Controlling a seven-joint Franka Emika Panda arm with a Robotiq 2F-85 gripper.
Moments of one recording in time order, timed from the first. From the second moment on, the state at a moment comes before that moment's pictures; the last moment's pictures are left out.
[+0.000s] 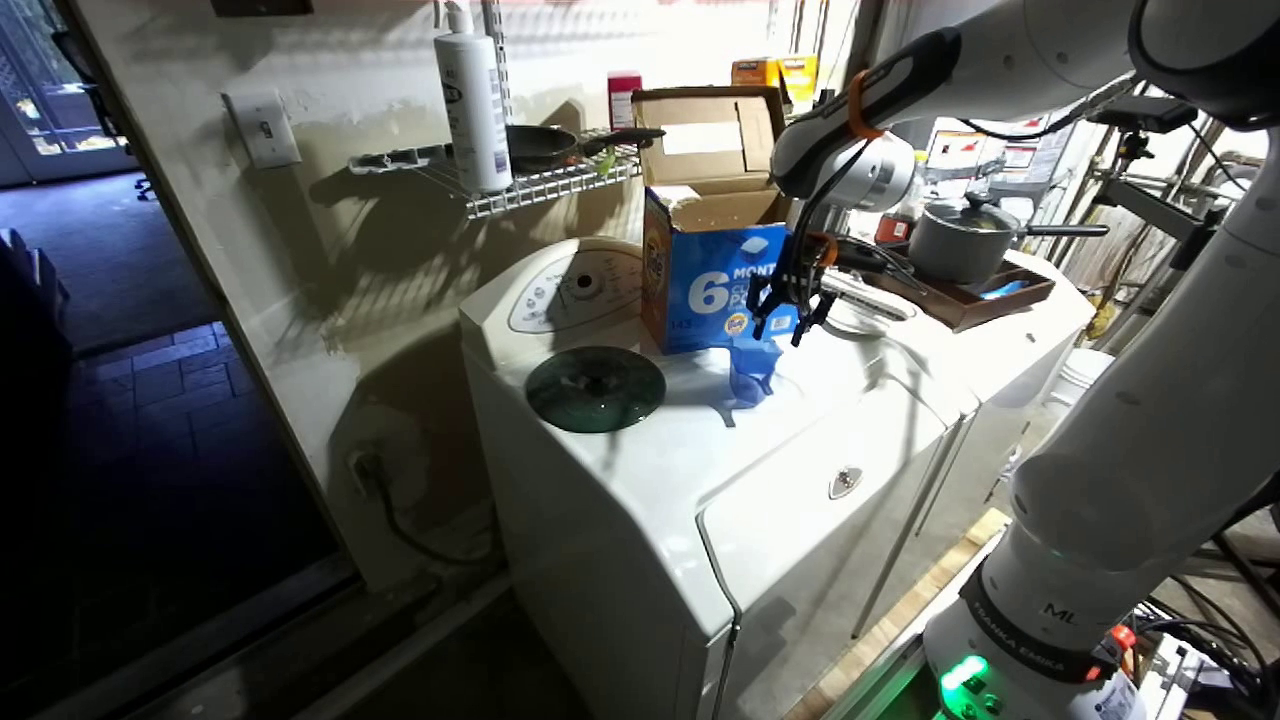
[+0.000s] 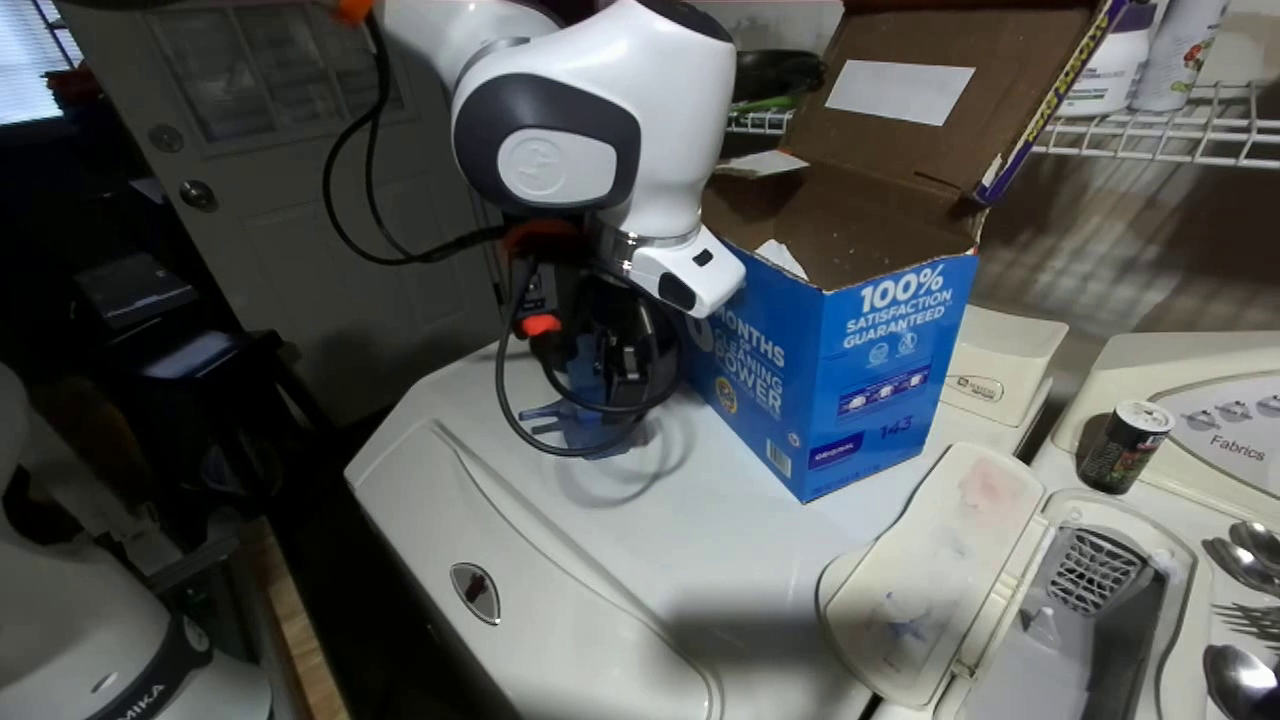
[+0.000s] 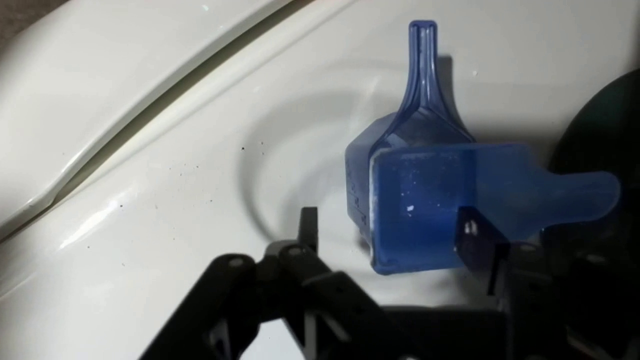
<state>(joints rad) -0.16 -0.04 -0.18 -2.31 0.28 2.11 0.06</state>
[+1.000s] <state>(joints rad) -0.16 -0.01 -0.17 -2.30 0.31 2.11 0.06</state>
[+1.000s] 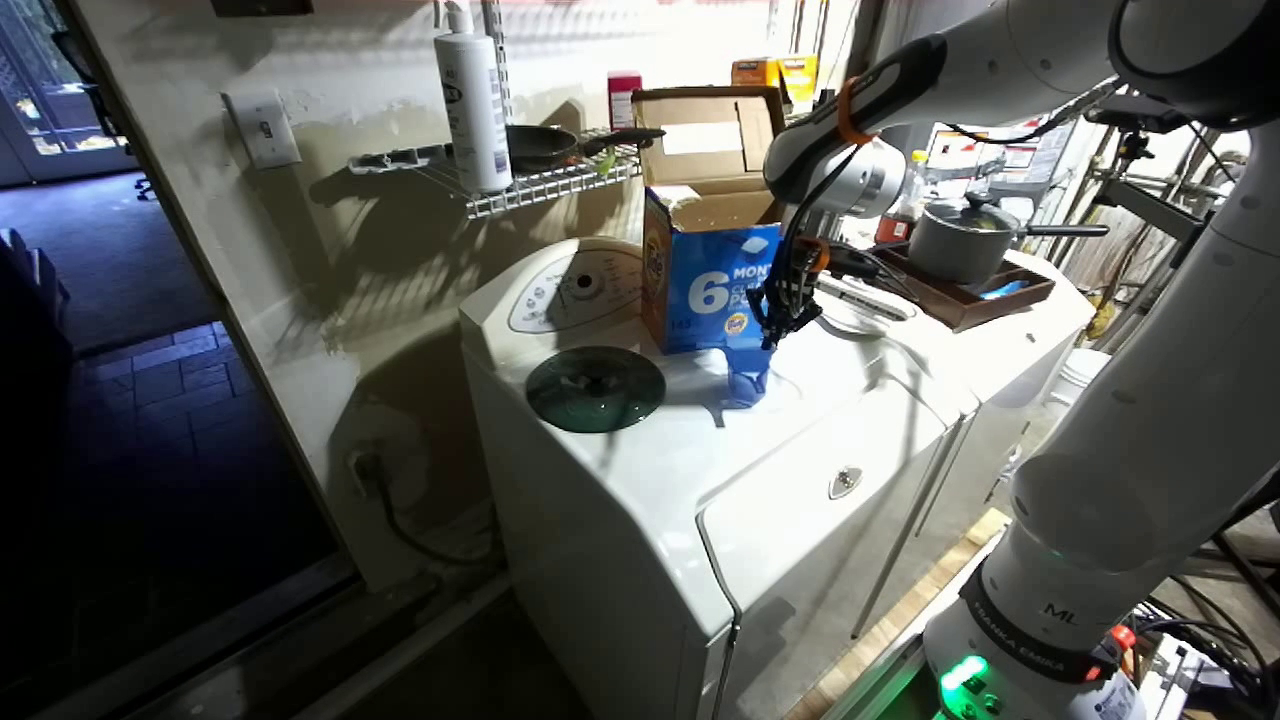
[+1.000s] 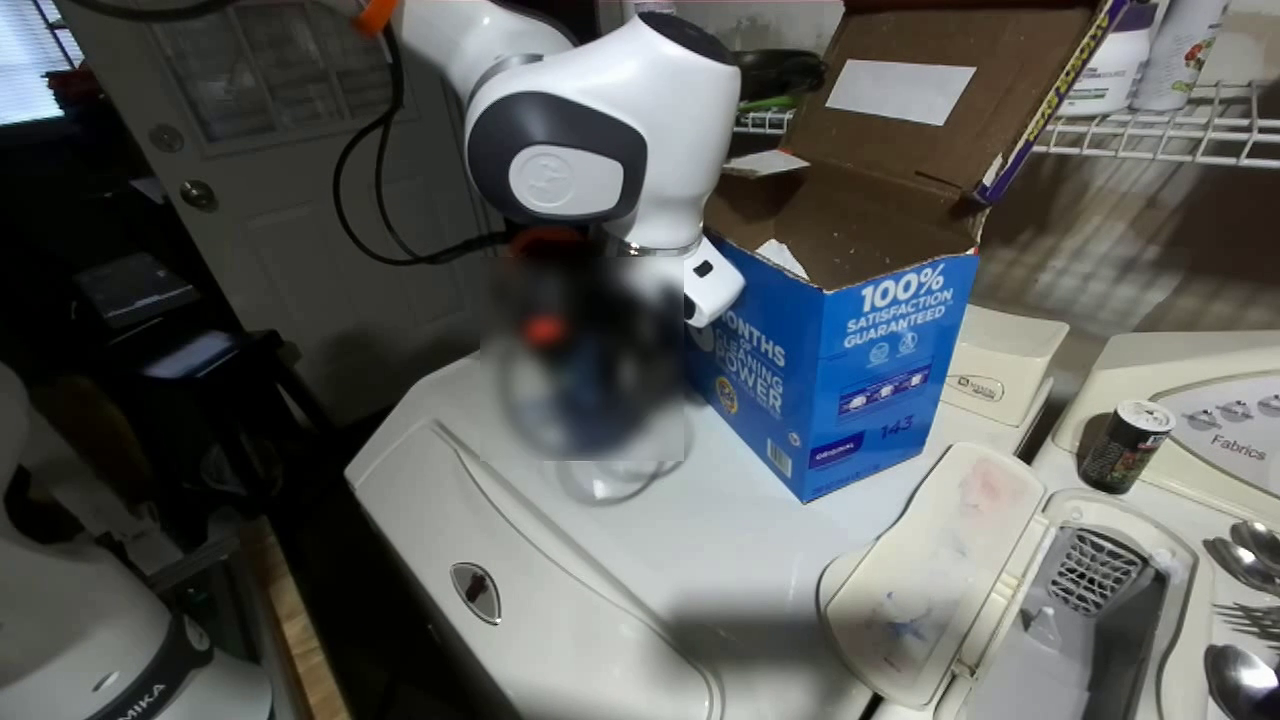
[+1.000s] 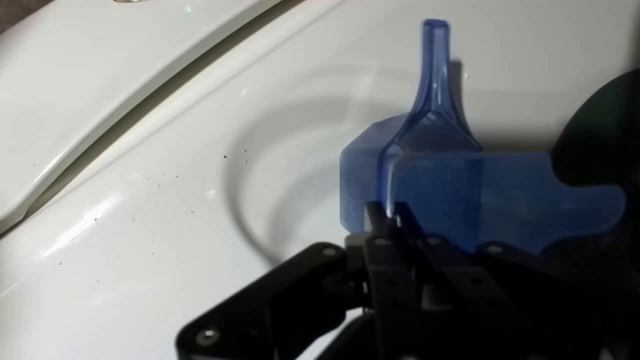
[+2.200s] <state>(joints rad) -0.15 -0.04 -0.15 -2.29 0.30 2.11 0.05</state>
